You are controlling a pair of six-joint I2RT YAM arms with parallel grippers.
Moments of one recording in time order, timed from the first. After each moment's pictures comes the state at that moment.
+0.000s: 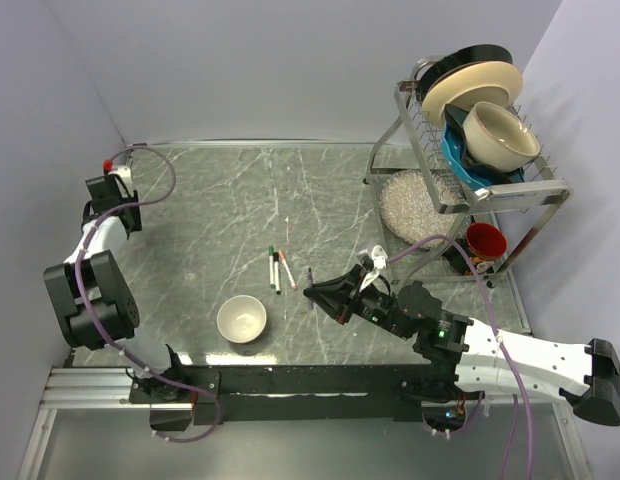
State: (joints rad) left arm 0.35 1.60 1.06 -0.16 -0.11 0.22; right arm 1.18 0.74 0.50 0.30 0.13 0.38
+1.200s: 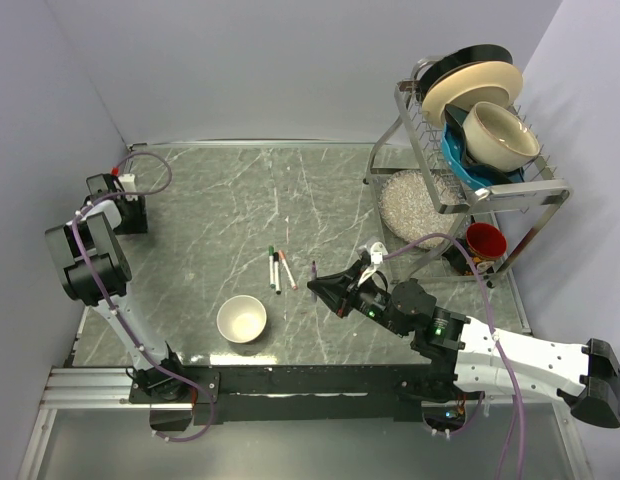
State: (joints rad) left arm 0.42 1.97 1.30 -0.27 0.11 0.25; right arm 1.15 0.77 0.50 0.27 0.20 0.38
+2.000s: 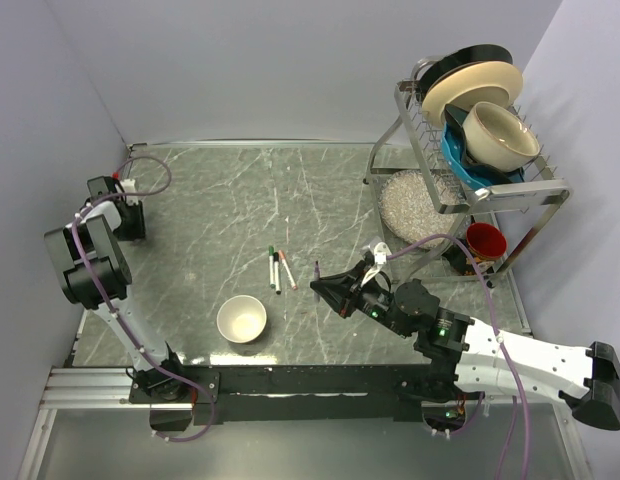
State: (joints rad) left arm 0.41 1.94 1.27 -0.35 0.10 0.22; right arm 1.14 0.74 0.50 0.24 0.21 0.38
